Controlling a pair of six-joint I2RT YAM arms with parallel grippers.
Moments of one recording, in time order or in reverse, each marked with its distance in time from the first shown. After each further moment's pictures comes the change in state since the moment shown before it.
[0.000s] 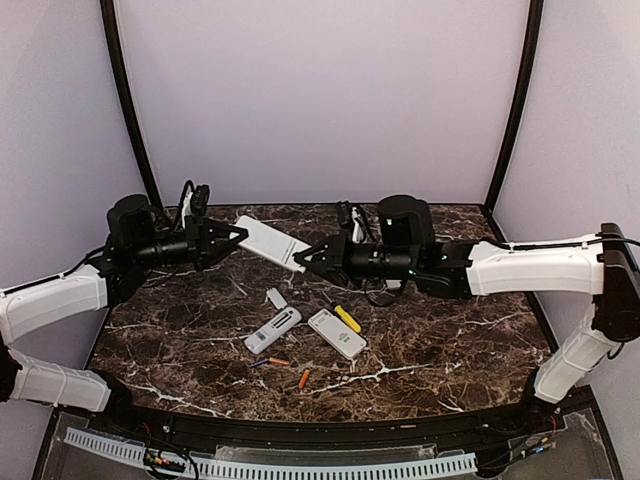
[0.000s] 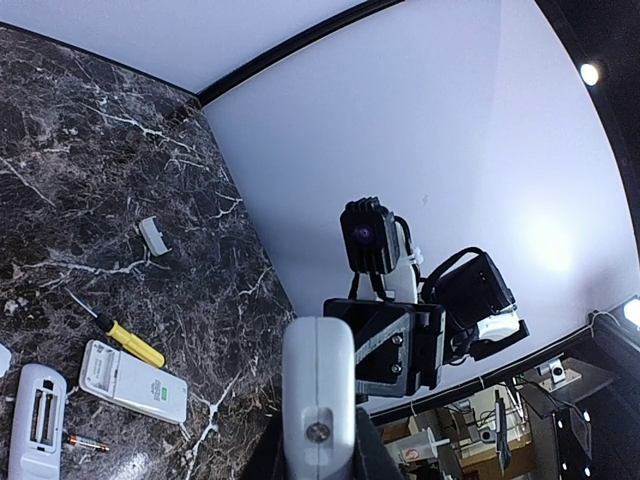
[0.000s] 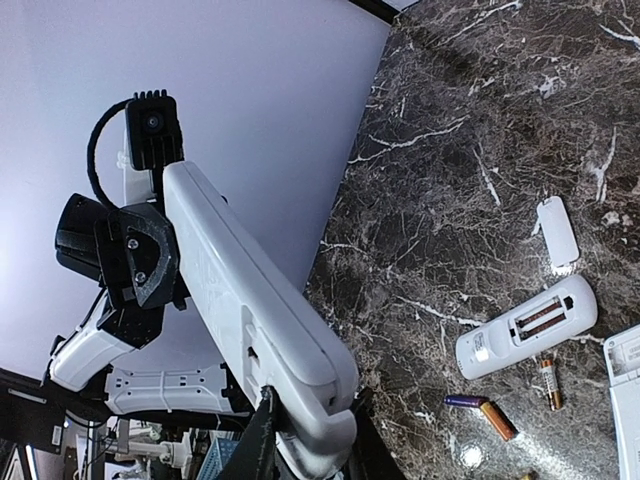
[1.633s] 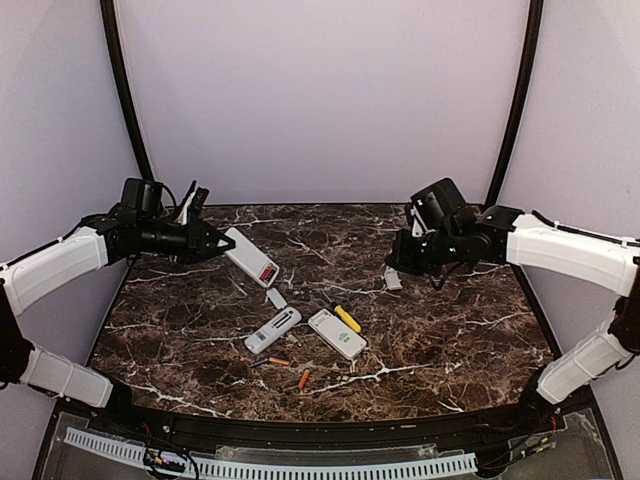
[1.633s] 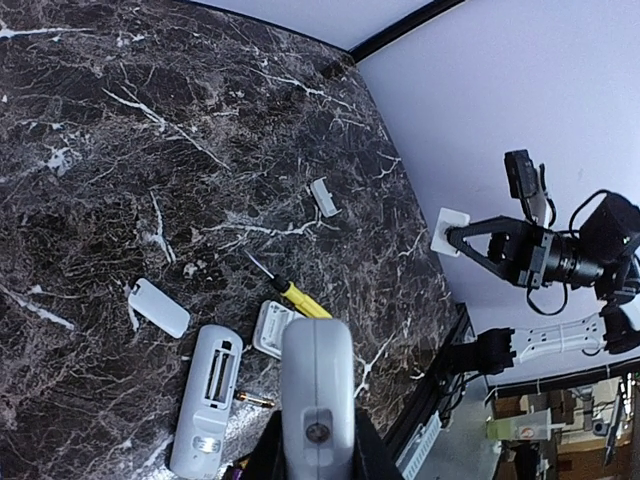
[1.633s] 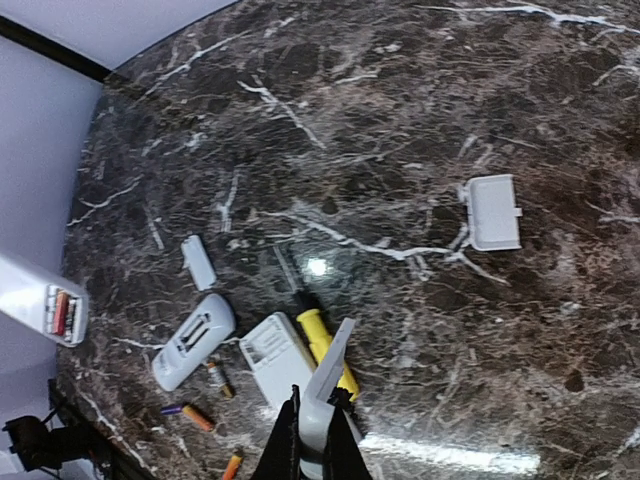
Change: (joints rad) left arm 0.135 0.127 0.254 -0.668 -0.061 0.505; right arm -0.213 -0.162 0.038 -0.689 0.297 -0.269
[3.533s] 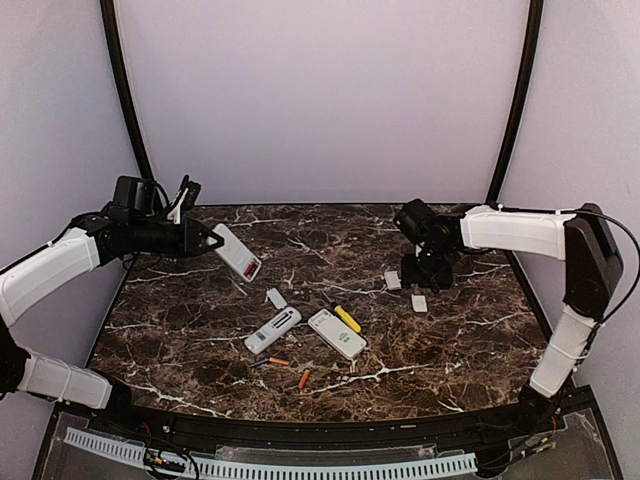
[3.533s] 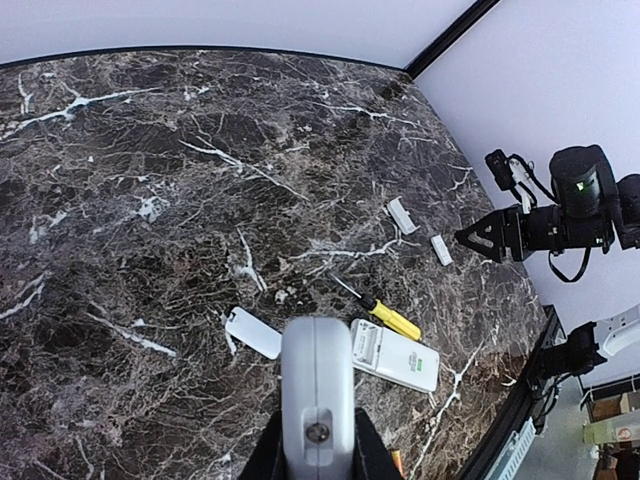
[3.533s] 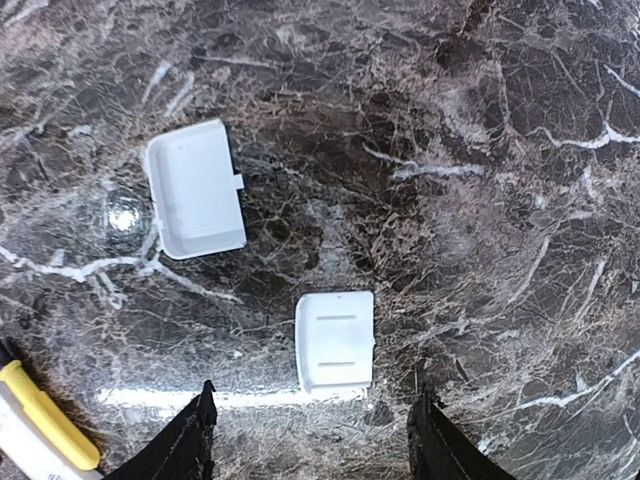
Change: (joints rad) left arm 0.000 -0.048 0.031 -0.093 -0.220 0.236; right arm -0.142 0.370 0.149 -0.331 0.225 -0.111
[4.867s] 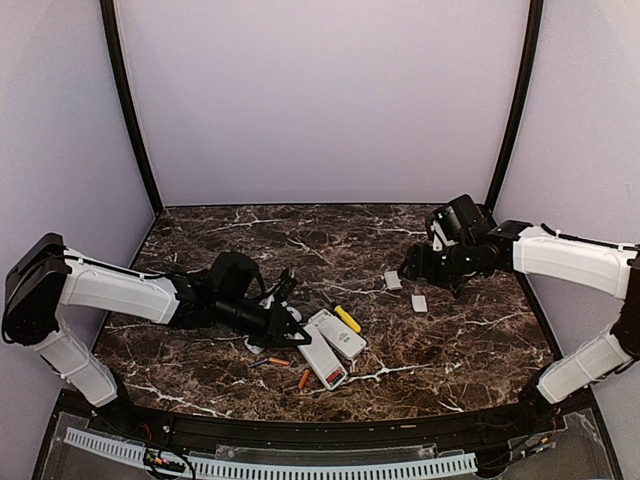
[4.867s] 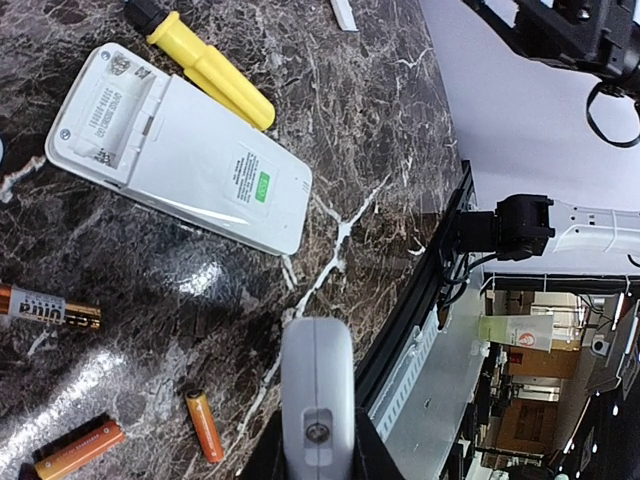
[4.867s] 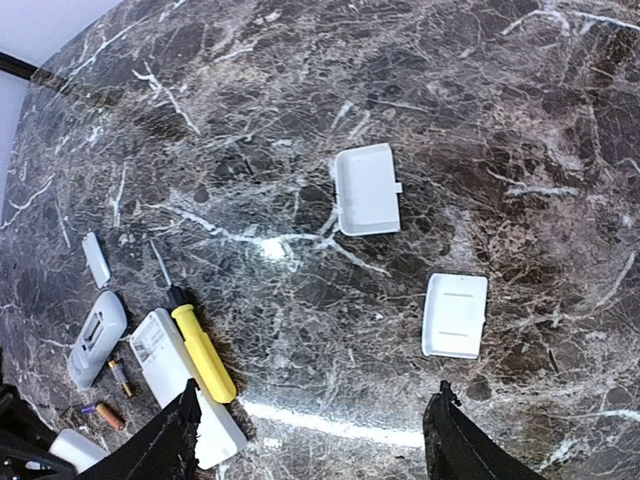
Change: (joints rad) left arm -0.570 0.331 -0.228 0.491 0.068 -0.533; right arm -0.036 -0.378 -0.302 0.334 -0.278 -0.015
